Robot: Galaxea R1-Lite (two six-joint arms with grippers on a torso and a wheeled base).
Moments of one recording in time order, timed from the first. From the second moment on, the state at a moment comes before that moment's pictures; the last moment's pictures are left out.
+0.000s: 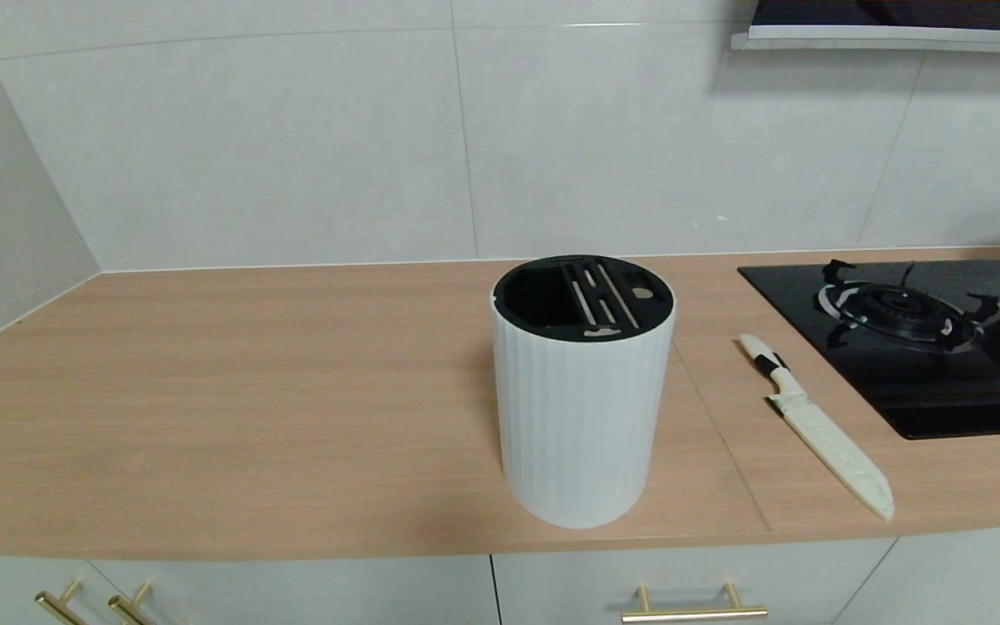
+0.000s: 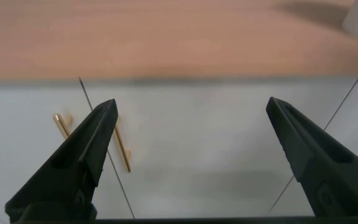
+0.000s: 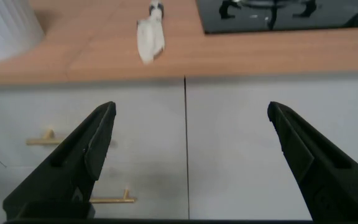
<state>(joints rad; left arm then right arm) -0.01 0.00 0.00 0.00 0.01 -0.01 0.00 0.00 0.00 0.00 0.02 0.03</state>
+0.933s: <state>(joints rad) -0.01 0.00 0.00 0.00 0.01 -0.01 0.00 0.00 0.00 0.00 0.02 0.03</state>
